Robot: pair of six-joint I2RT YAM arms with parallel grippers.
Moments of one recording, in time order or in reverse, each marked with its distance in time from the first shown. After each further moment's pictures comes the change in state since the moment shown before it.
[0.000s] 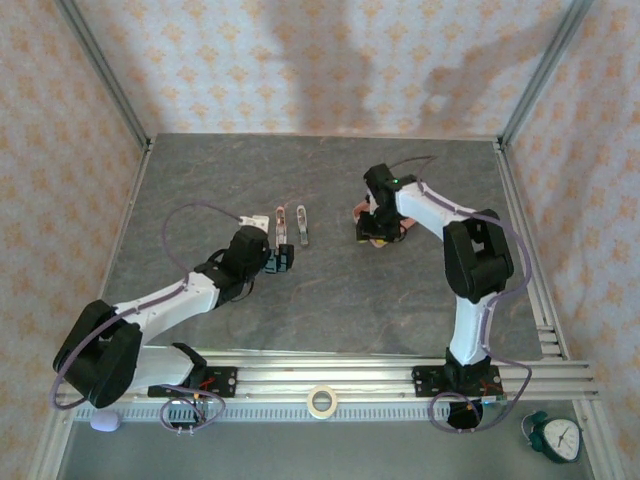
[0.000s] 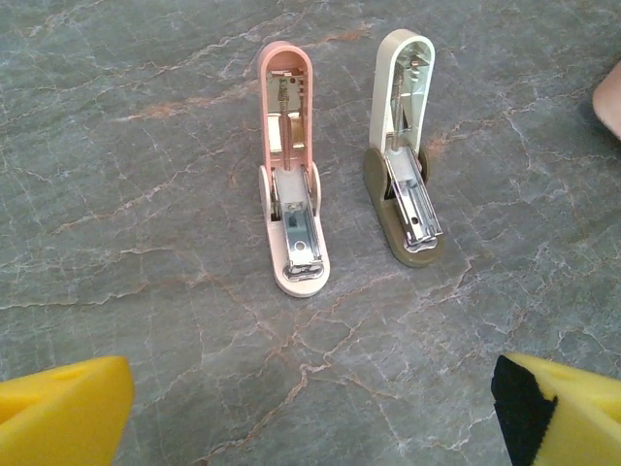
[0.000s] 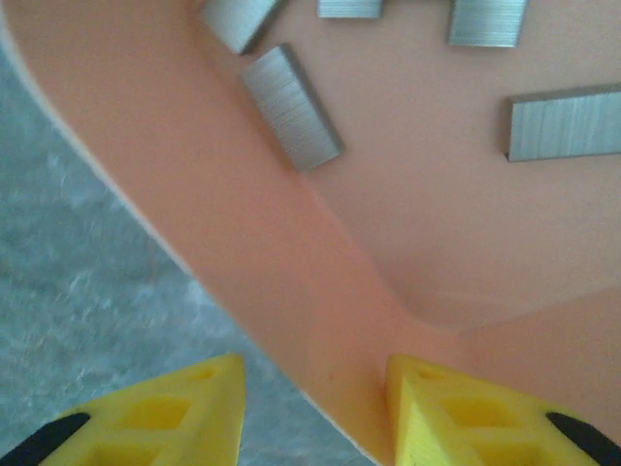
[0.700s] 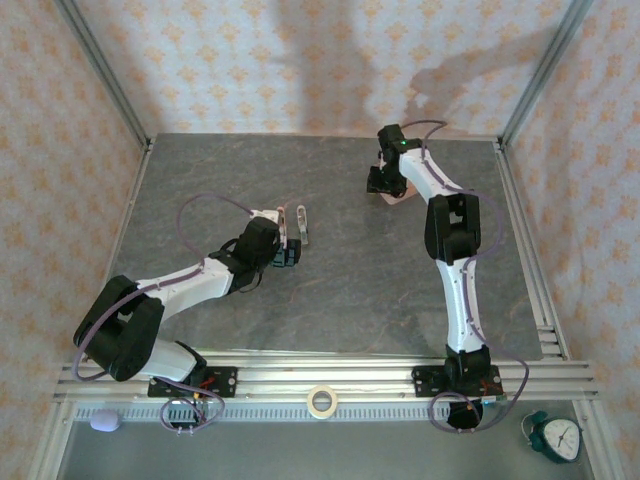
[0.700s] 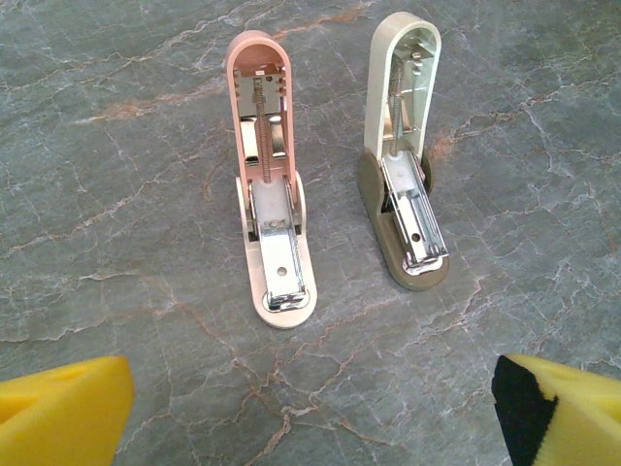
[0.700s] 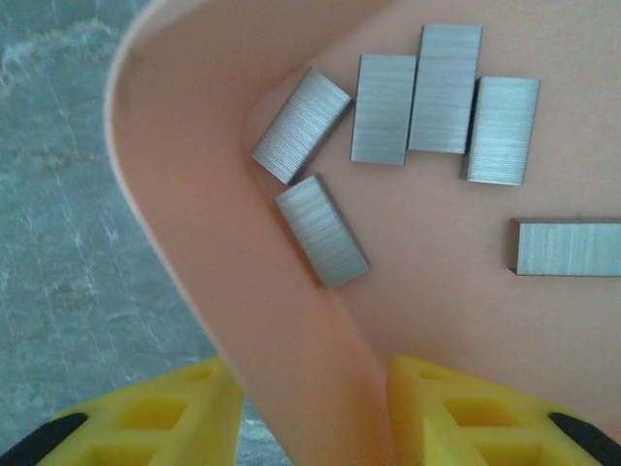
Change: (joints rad) left arm 0.000 0.167 0.106 0.003 0.005 0.001; right arm -0.184 0.500 0.731 -0.102 0.078 -0.101
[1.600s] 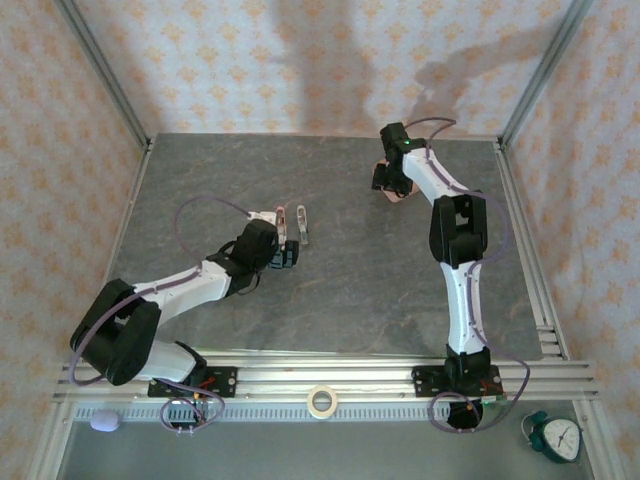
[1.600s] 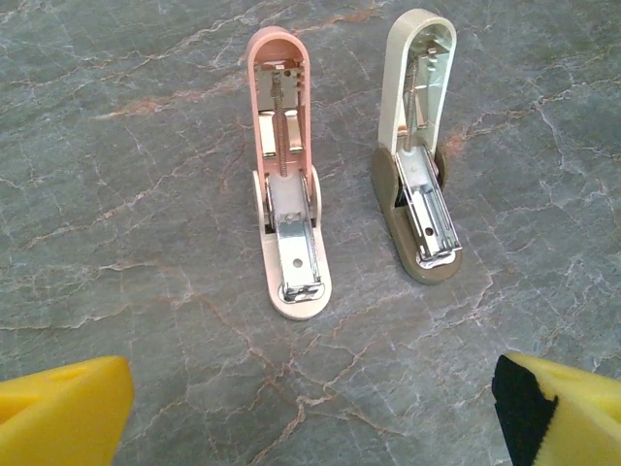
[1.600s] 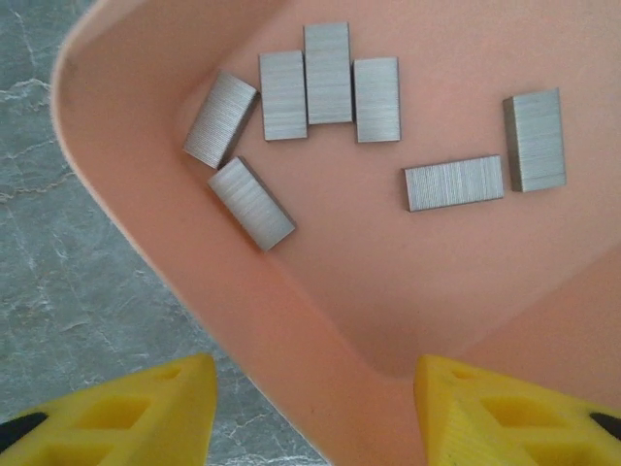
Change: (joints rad) left arm 0.000 -0.020 -0.020 0.000 -0.018 0.000; right arm 0.000 -0.081 -0.080 0.045 0.130 0.074
